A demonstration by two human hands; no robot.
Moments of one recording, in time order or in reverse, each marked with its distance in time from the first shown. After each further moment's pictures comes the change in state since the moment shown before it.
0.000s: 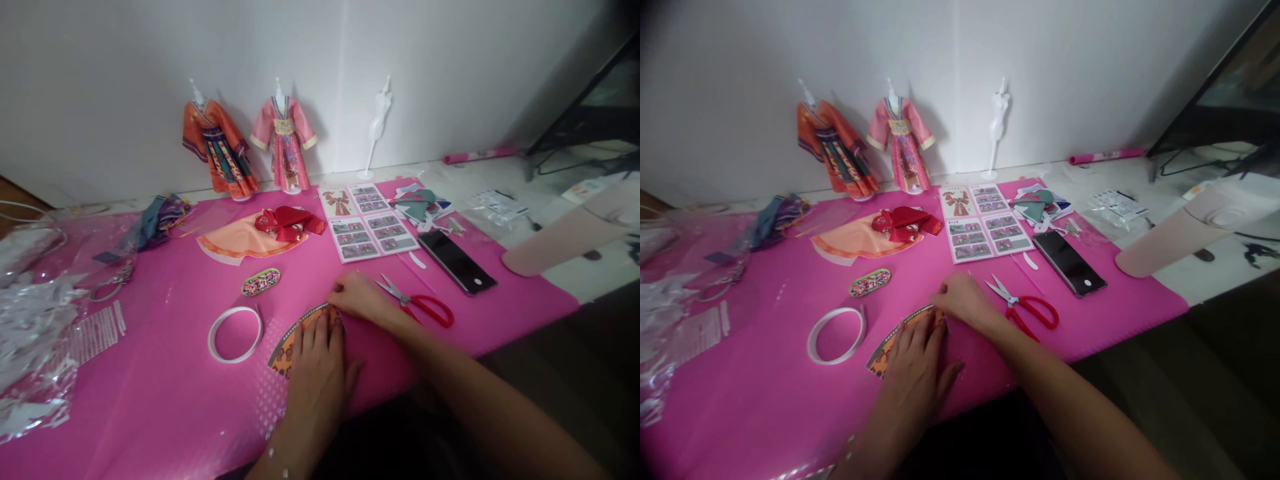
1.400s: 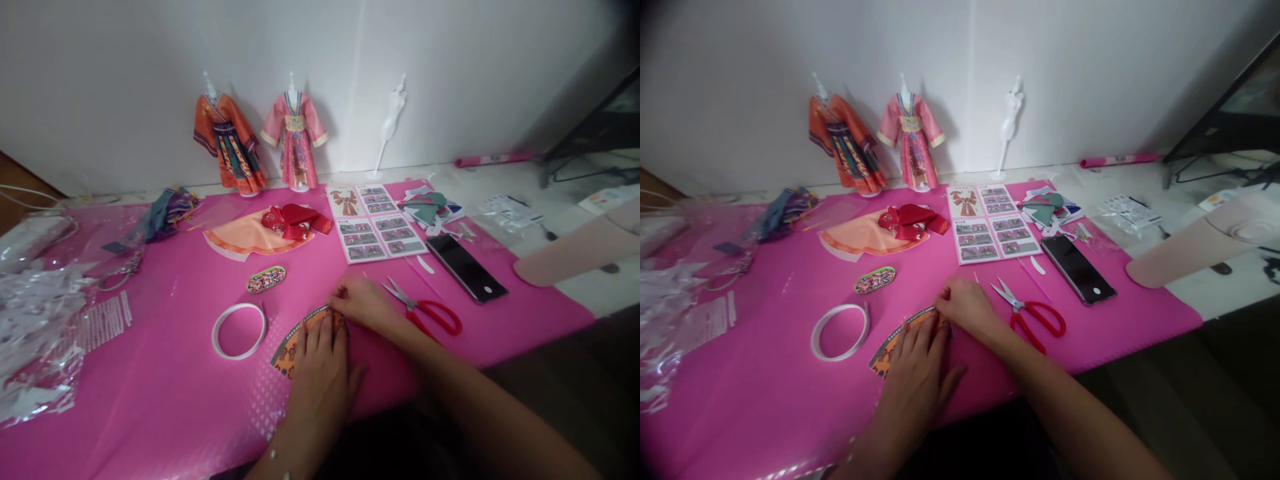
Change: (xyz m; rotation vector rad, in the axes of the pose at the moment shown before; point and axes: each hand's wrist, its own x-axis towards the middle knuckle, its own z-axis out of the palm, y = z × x) left_hand -0.002 0.002 0.000 -0.012 -0.027 -0.038; right_hand -0.004 0.003 0.009 0.054 0.031 -0.046
